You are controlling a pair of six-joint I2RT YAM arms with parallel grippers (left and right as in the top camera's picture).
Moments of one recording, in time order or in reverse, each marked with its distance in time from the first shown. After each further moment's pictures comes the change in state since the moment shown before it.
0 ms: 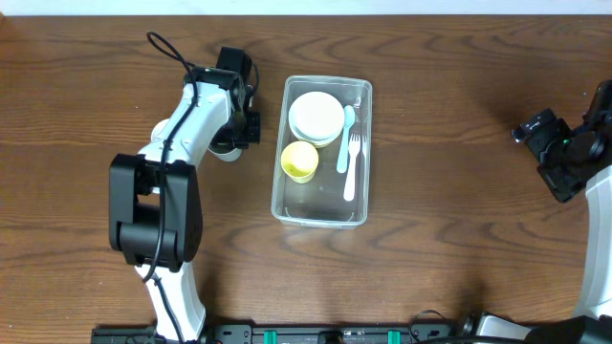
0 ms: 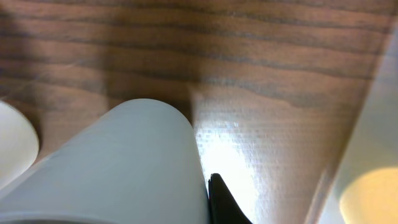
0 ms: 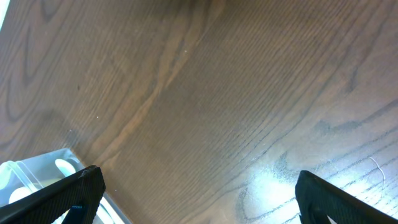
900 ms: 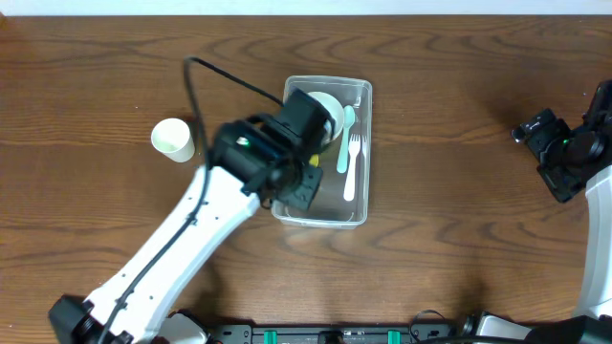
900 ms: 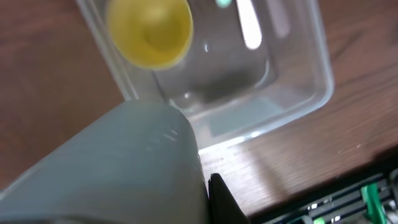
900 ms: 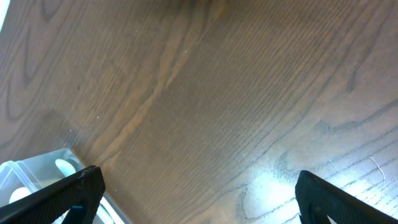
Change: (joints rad) left arm -0.481 -0.506 -0.065 -0.299 0.018 -0.049; right arm 0.000 0.000 0.000 0.000 0.000 0.000
